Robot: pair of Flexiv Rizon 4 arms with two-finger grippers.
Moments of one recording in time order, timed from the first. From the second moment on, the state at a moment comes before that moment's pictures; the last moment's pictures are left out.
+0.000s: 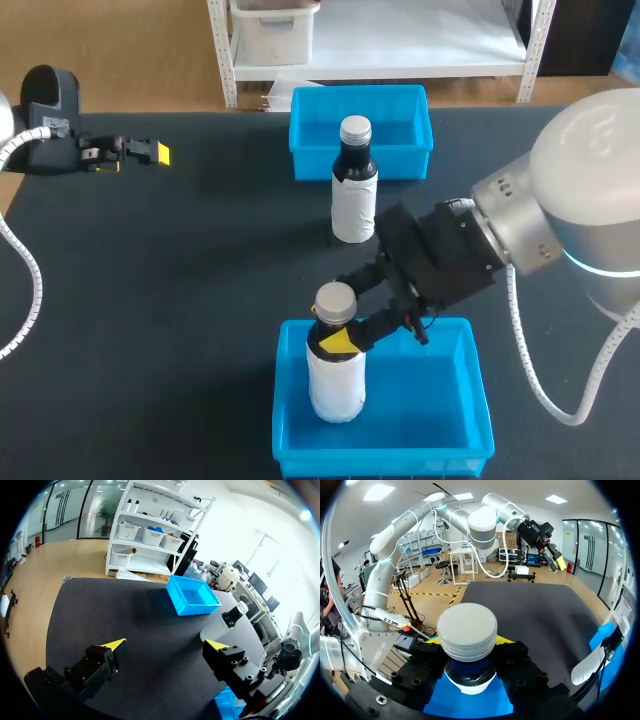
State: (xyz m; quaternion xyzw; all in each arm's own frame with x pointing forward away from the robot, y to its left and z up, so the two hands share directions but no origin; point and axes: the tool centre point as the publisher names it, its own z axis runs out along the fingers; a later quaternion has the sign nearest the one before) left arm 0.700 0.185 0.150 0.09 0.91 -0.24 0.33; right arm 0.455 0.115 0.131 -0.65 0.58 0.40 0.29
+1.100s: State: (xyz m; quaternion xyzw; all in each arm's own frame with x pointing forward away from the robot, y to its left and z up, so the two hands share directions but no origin) left arm 0.700 0.185 0.150 0.09 0.91 -0.24 0.33; right arm 0.553 -0.020 0.150 -0.59 0.68 0.33 0.30
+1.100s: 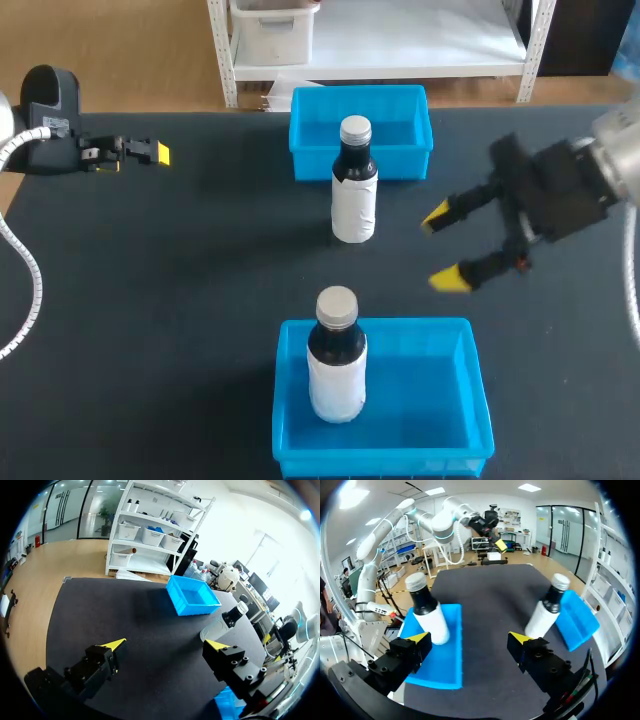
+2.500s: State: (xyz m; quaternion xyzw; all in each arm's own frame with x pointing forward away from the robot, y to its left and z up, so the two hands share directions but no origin) left arm 0.700 0.185 0.150 0.09 0.91 -0.24 0.33; right arm 0.749 0.034 0.125 -0.60 0.63 0.36 0.33
